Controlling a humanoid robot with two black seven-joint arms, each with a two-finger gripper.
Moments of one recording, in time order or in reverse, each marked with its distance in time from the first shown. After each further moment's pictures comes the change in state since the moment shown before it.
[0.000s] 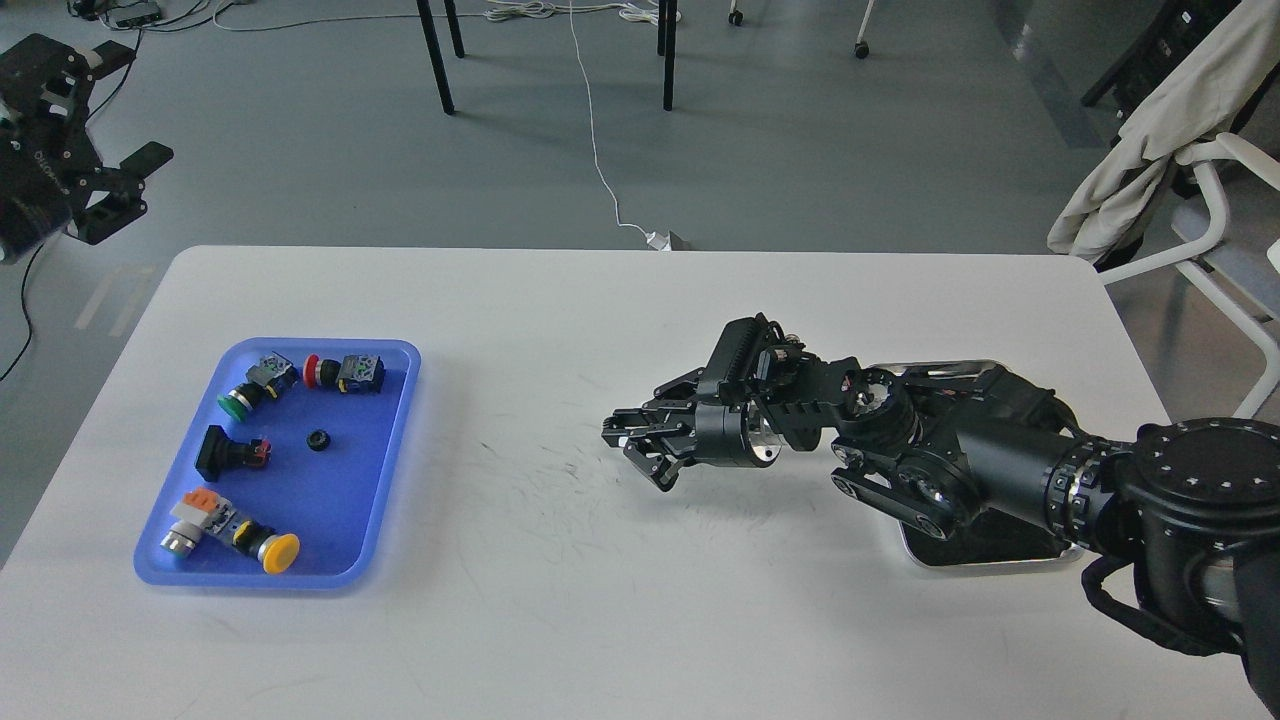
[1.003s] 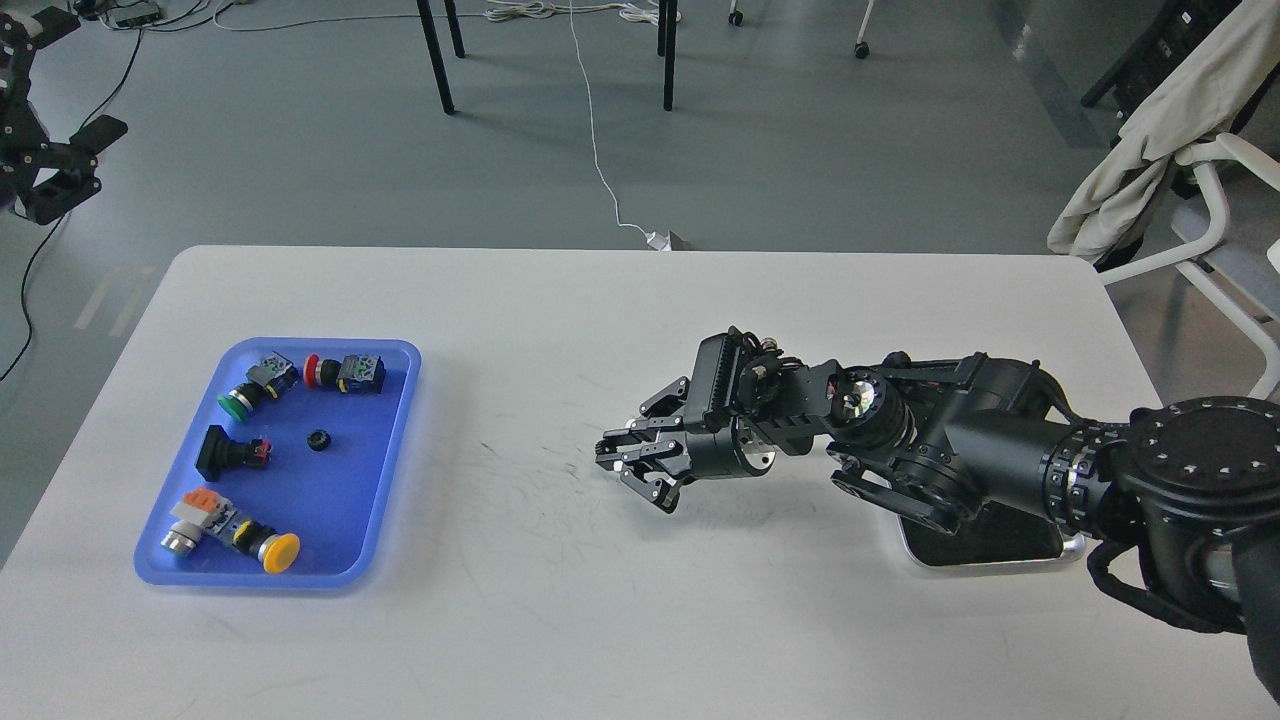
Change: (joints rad) left arm -0.001 0.082 -0.023 -0.052 -0.001 -0.005 -0.007; right arm 0.044 0.000 -0.085 0.051 -0.105 -0.033 0.000
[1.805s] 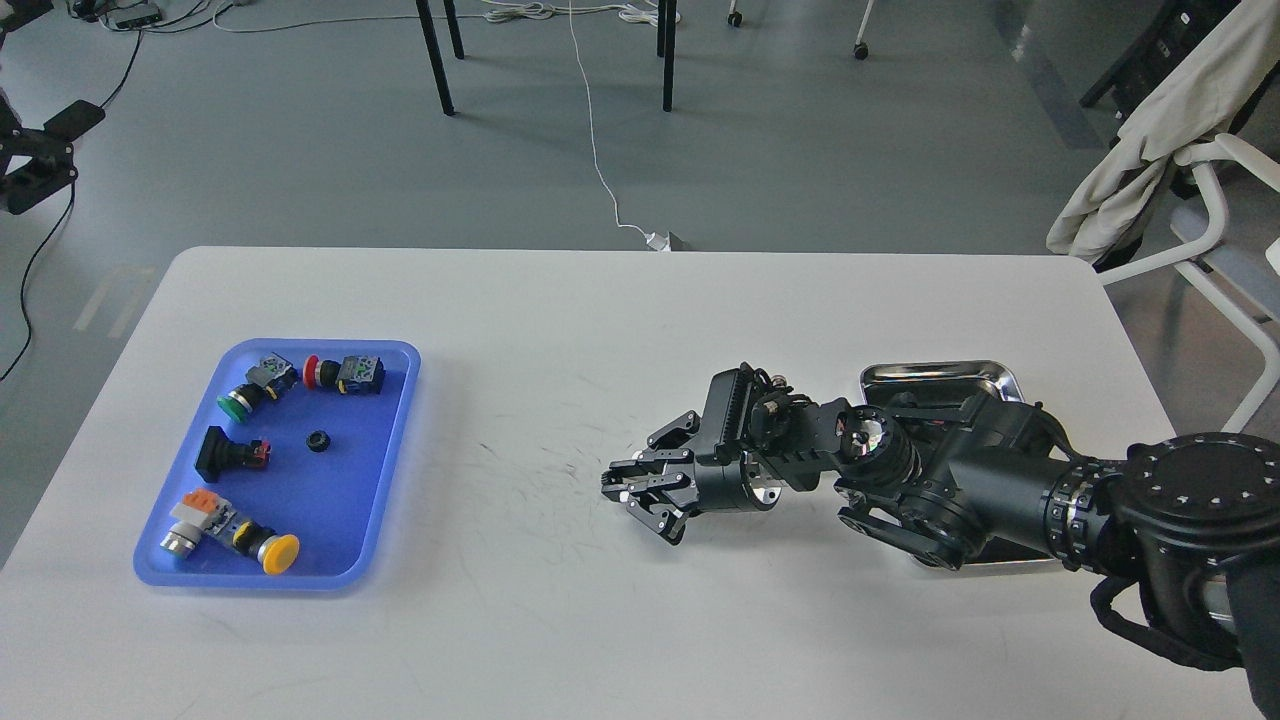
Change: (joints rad) left arm 0.000 0.050 -0.012 -0.049 0.000 0.004 0.001; right arm -0.079 0.000 0.005 -0.009 0.006 -0.005 -0.001
